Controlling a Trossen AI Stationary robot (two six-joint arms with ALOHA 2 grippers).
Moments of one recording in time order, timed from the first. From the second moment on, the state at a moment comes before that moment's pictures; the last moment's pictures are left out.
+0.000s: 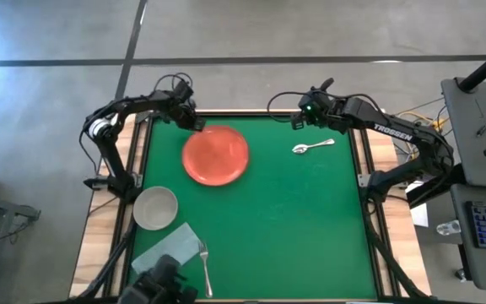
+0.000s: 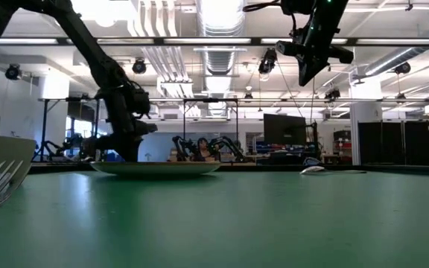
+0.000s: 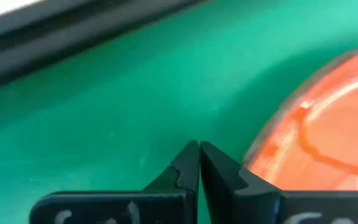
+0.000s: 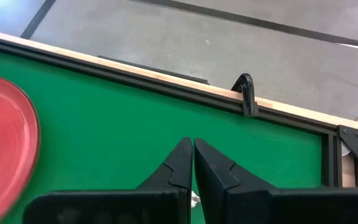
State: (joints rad) left arm 1.01 1.78 1.10 -0.57 0.20 -0.19; right arm -0.48 1.37 1.31 -0.94 0.50 0.65
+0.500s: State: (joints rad) left arm 0.65 1.78 1.06 -0.57 0.19 -0.28; right arm -0.48 1.35 1.31 -0.99 0.50 0.60
